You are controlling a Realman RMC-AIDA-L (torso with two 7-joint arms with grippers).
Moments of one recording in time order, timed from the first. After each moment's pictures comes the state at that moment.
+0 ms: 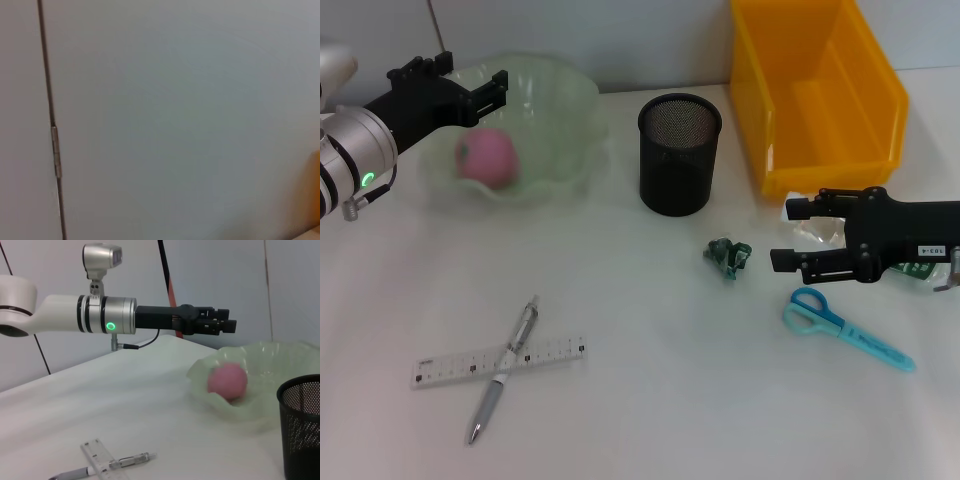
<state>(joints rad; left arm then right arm) -0.79 -2.08 0.76 0.30 1.39 0.76 -0.91 0.53 1.98 -0.60 -0.63 -2.07 -1.62 1.33</state>
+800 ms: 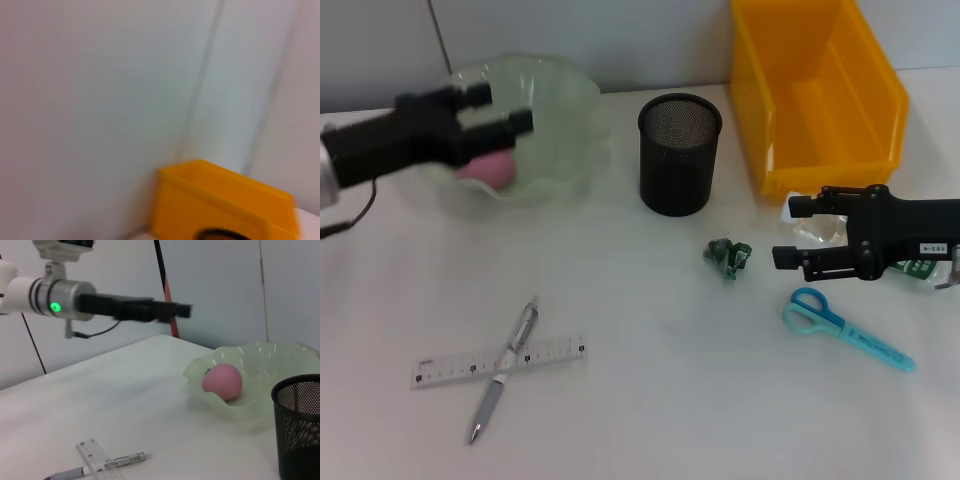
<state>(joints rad) -0.60 -1.93 1.08 0.53 1.46 1.28 -1.42 0.53 1.98 -0.60 -0.63 -2.07 -1.61 1.33</state>
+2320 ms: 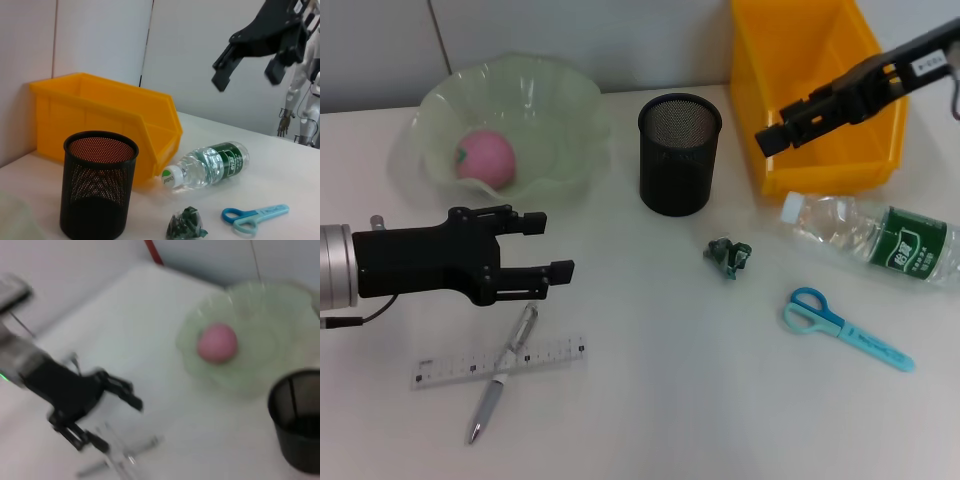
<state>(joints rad) -0.58 -1.96 1.06 0.54 1.71 1.45 -1.34 0.89 1.90 -0.70 -1.02 -2.36 -1.87 2.25</state>
